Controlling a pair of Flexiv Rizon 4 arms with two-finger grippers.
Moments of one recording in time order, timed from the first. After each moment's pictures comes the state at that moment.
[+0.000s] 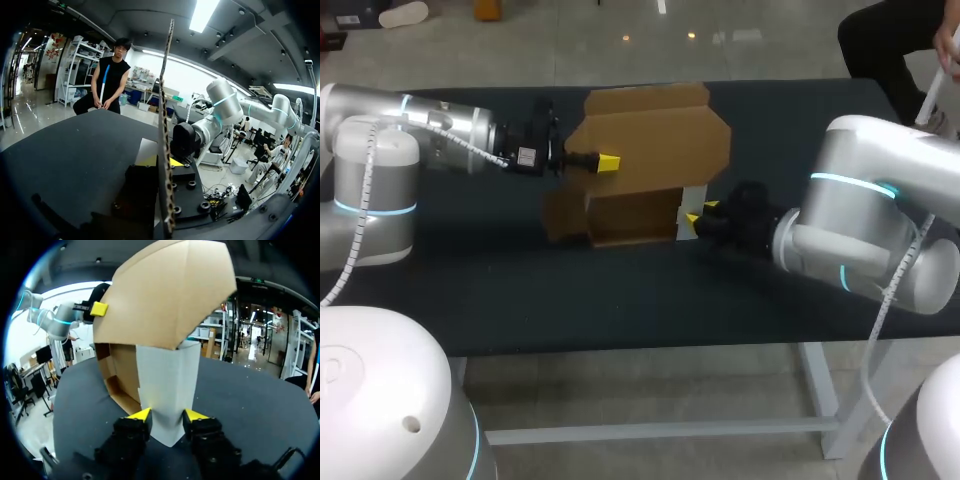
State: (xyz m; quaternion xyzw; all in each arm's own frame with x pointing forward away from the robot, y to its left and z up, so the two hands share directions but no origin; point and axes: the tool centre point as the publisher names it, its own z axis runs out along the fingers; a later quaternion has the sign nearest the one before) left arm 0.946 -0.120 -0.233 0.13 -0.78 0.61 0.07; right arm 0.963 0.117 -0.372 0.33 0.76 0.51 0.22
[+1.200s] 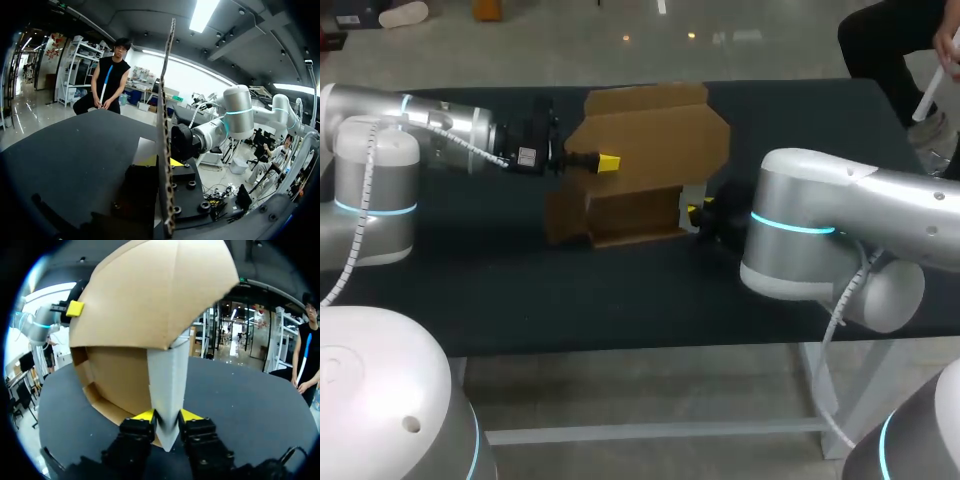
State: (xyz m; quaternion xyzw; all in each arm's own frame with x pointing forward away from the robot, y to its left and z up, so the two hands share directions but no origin) left arm 0.946 -0.120 -0.233 0.13 -0.78 0.61 0.07; right arm 0.983 0.117 -0.374 0.39 0.73 0.49 0.27
